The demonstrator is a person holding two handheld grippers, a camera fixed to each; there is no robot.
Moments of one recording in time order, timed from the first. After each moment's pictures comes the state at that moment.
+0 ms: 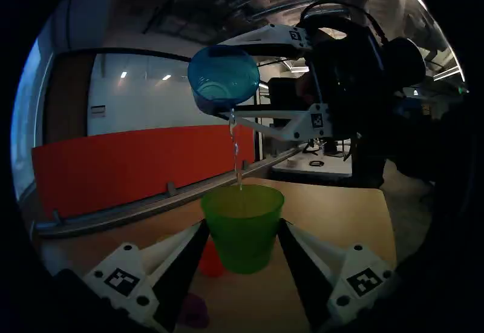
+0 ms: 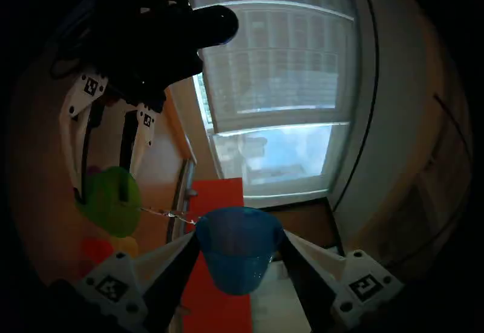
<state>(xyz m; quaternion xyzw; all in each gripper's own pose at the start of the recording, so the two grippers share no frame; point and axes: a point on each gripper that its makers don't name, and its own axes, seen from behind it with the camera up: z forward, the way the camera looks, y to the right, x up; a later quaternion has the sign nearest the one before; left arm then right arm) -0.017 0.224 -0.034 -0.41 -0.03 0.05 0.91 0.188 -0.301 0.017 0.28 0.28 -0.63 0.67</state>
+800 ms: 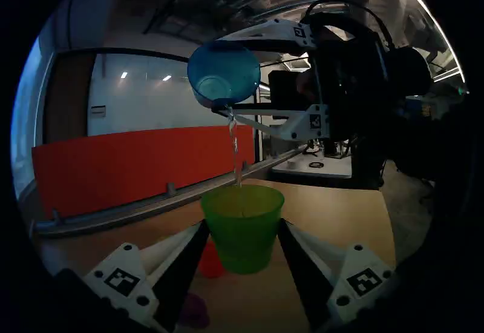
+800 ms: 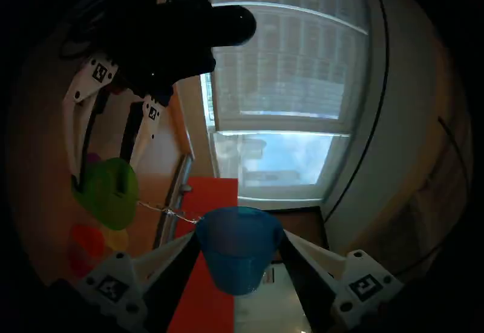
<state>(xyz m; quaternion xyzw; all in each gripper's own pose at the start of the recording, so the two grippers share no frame) -0.016 0.222 -0.035 -0.41 -0.03 0.04 0.91 0.192 -0.308 0.010 0.26 0.30 -0.66 0.63</state>
